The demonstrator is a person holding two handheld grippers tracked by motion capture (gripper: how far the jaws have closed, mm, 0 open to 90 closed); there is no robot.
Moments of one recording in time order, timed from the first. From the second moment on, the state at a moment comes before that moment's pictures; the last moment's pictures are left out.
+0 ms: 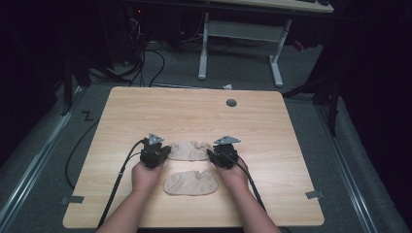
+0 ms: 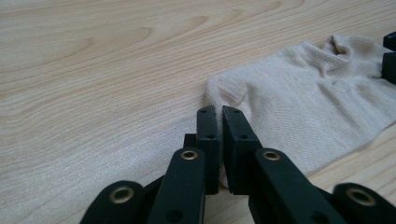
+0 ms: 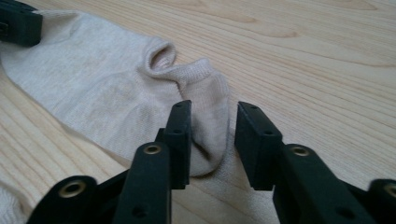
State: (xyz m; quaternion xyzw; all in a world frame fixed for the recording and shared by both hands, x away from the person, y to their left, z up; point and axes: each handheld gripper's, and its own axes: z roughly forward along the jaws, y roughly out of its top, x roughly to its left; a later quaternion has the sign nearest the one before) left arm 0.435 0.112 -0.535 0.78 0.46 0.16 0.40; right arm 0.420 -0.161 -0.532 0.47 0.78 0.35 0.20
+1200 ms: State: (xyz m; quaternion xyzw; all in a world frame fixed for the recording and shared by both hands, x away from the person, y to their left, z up) left arm 0.412 0.111 -0.531 0.77 0.39 0.23 0.45; right arm 0.400 -0.161 -0.513 0.44 0.77 0.39 0.23
